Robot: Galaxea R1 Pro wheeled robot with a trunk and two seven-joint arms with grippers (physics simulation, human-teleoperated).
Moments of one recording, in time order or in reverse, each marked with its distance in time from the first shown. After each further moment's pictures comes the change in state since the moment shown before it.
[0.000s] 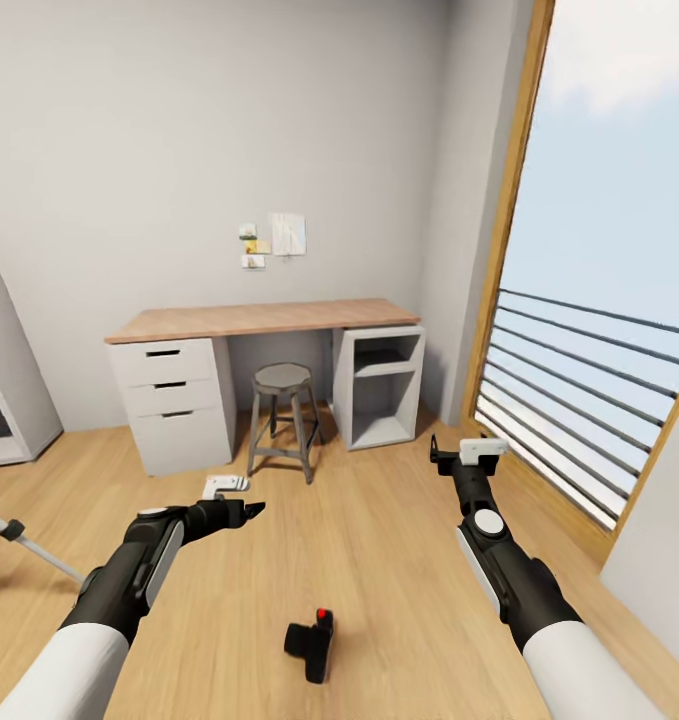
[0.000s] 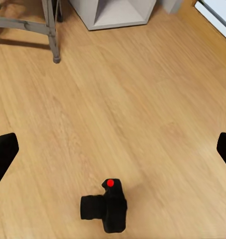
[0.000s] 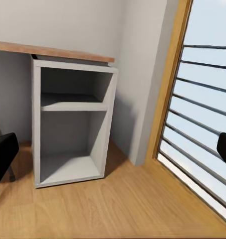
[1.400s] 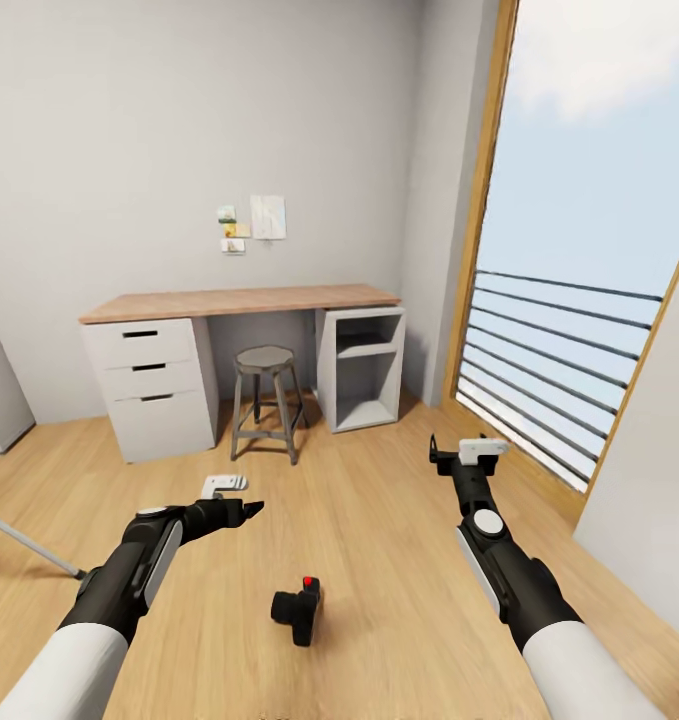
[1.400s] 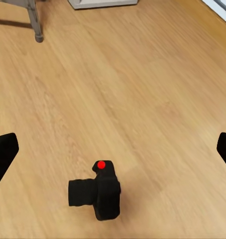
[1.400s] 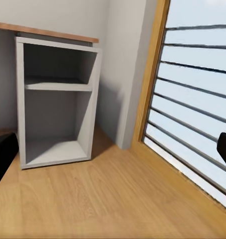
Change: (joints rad) left arm 0.000 0.002 0.006 -0.001 0.001 0.000 0.001; right arm 0.000 0.000 0.004 0.000 0.000 0.002 0.000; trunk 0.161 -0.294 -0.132
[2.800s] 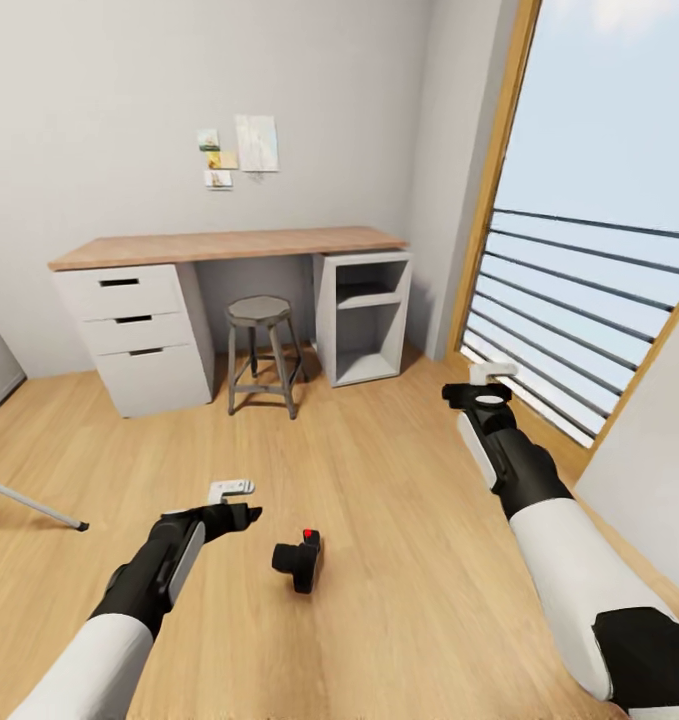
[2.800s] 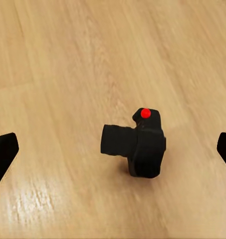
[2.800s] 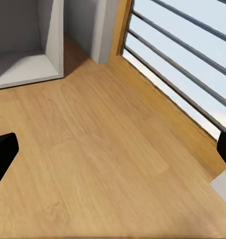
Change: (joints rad) left arm -0.031 -0.064 -0.009 0.091 0.006 -0.004 0.281; right arm -0.357 0.000 -0.028 0.005 -0.109 0.649 -0.091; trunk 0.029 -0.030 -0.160
